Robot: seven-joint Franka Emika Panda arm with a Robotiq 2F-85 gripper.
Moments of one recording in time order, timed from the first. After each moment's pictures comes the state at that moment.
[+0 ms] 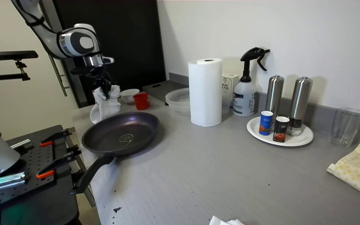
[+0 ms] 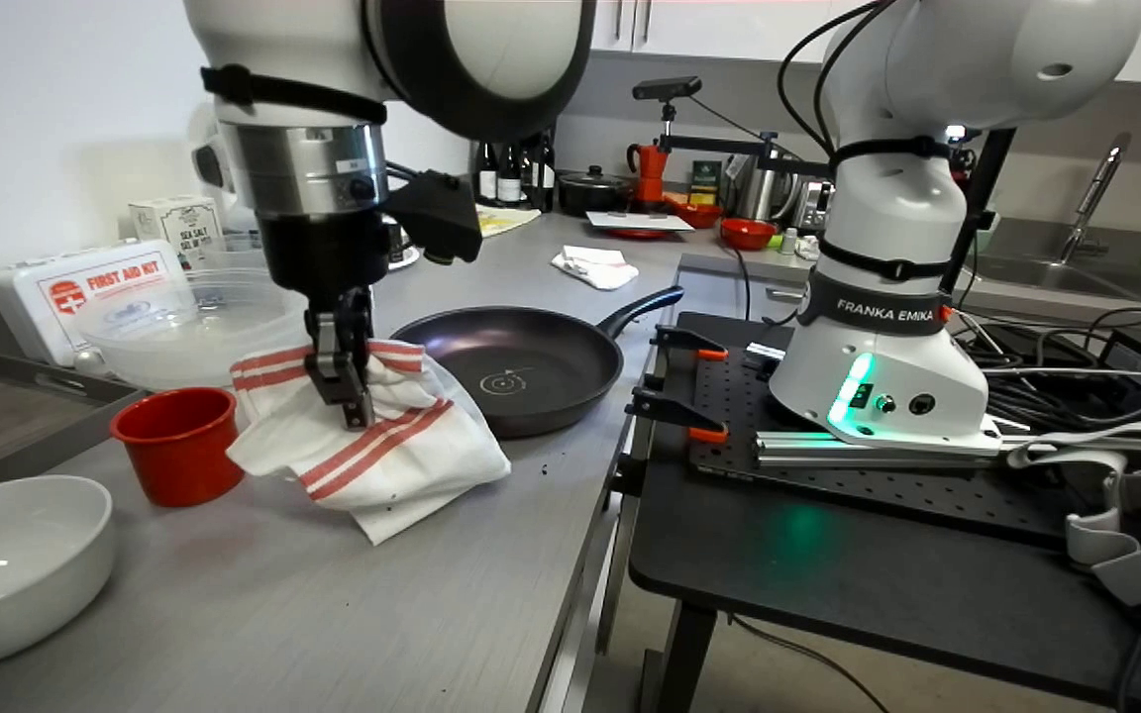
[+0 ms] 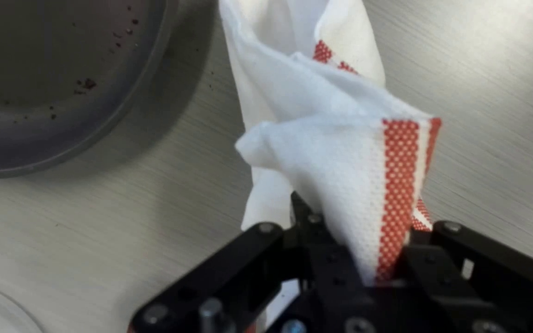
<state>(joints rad) 0.40 0.26 0.14 -2.40 -0.22 2.64 0.26</state>
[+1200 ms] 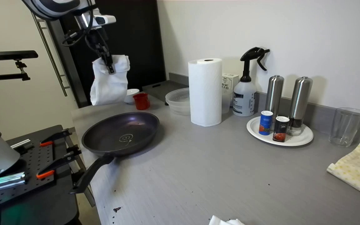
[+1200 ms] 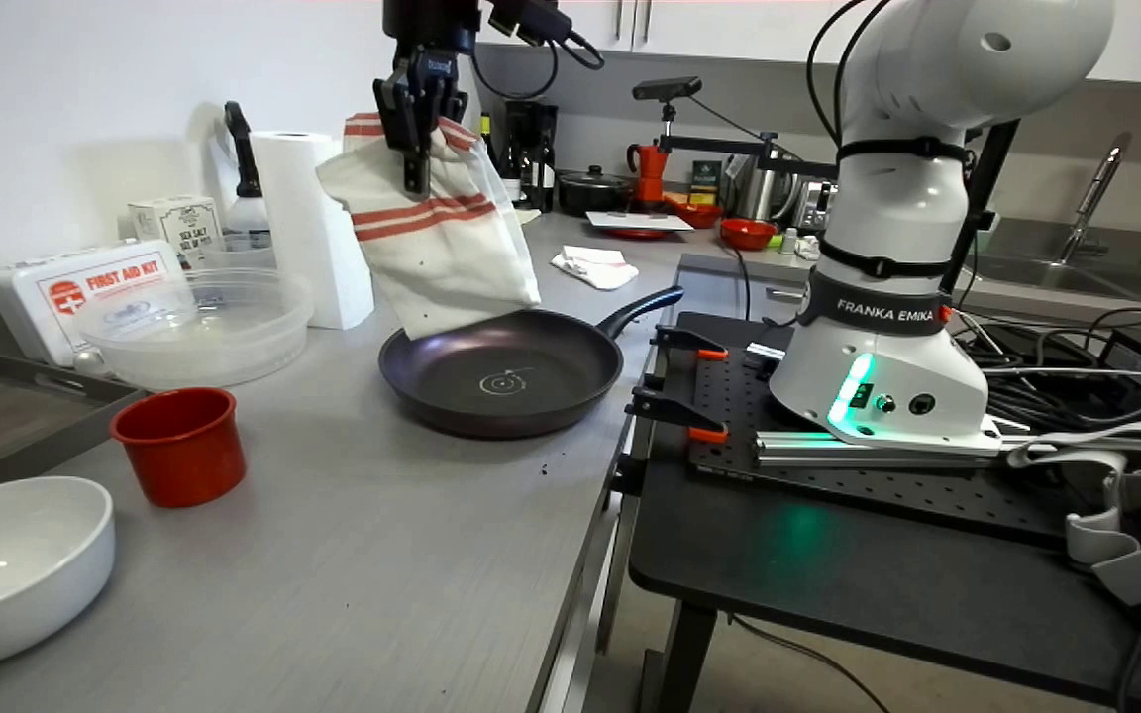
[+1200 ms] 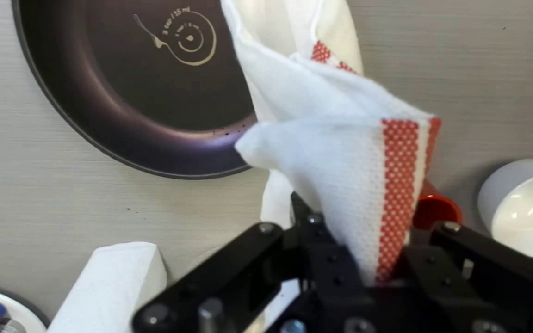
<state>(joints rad) 0.11 -0.27 0.09 -2.61 -0.02 2.50 0.22</state>
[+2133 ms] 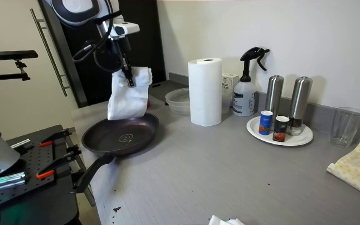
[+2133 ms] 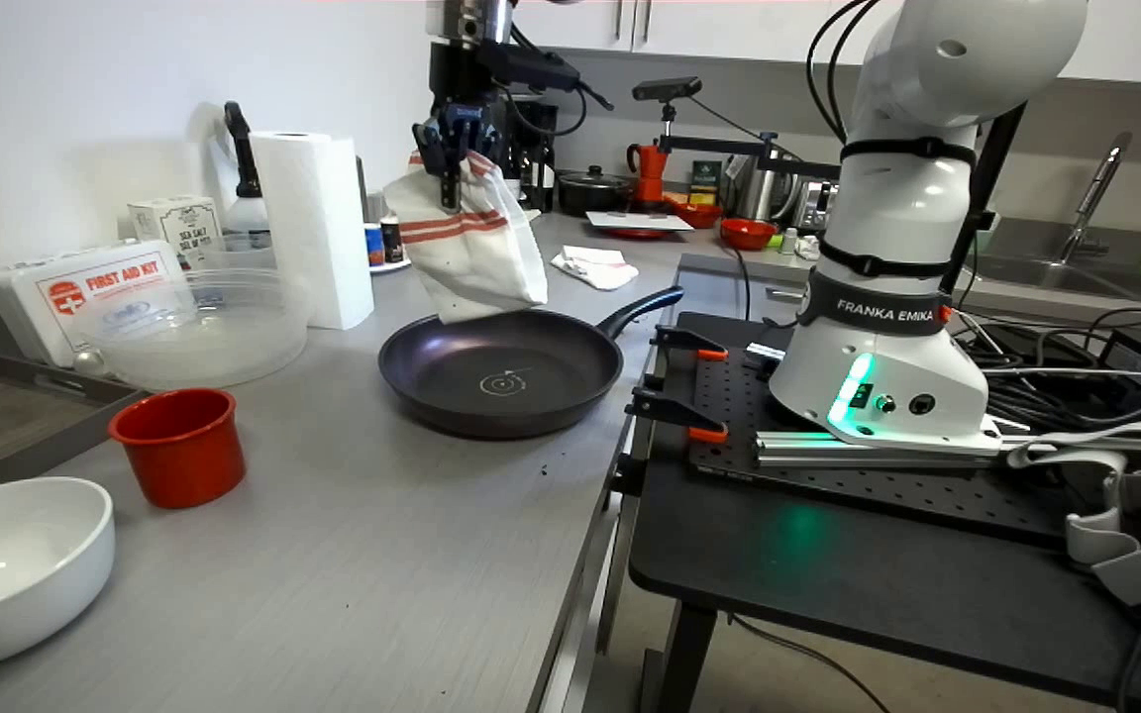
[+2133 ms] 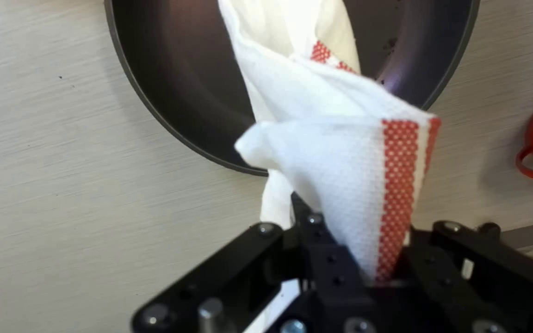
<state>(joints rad) -0.07 -0.11 -0.02 -2.55 -0.03 2.58 0.21</state>
